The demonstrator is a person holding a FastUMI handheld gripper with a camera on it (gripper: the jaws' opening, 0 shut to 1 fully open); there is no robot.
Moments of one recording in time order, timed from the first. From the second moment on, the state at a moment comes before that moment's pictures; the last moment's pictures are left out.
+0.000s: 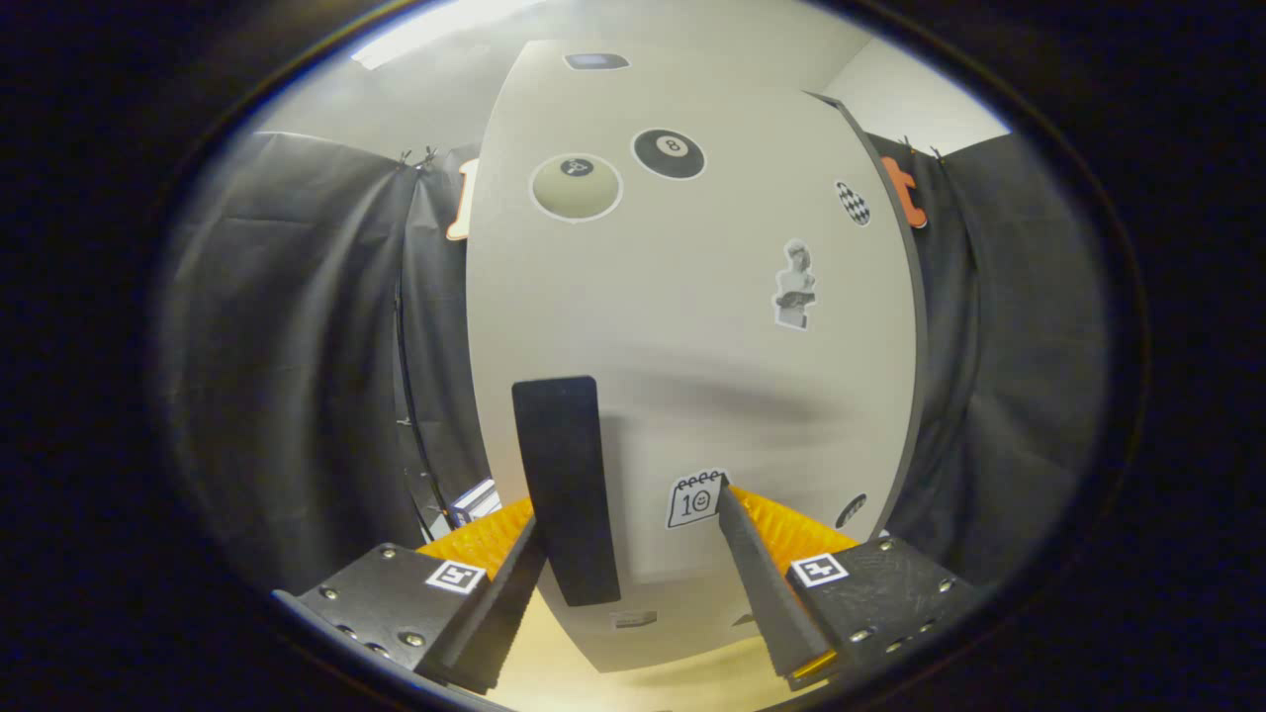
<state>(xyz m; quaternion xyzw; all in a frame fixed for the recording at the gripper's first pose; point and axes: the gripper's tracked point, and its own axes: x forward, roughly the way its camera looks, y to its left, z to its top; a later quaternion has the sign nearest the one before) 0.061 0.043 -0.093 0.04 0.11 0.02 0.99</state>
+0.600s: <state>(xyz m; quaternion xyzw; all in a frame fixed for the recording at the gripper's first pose) 0.064 0.048 -0.091 0.03 0.11 0.04 0.99</state>
